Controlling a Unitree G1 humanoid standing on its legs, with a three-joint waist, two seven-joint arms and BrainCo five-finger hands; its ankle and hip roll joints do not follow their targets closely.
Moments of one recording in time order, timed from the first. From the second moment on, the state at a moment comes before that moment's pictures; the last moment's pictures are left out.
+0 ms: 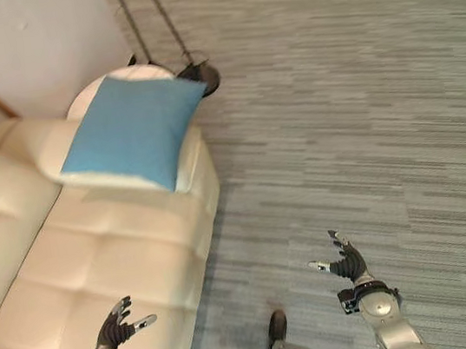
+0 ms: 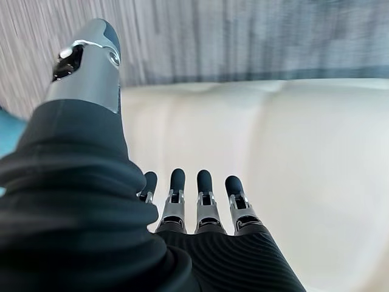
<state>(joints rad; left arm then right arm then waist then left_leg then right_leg) 0.11 0.36 -0.08 0.54 -0.10 -0.08 0.10 0.01 -0.43 0.11 0.42 0.08 -0.08 -0.13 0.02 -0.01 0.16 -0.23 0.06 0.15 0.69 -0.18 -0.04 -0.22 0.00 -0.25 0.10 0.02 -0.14</state>
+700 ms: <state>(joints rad) 0.20 0.39 -0.03 0.52 -0.09 -0.08 0.10 0.10 -0.40 0.15 0.43 0.06 -0.06 -0.12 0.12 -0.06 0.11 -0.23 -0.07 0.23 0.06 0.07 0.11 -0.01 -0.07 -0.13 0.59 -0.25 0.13</state>
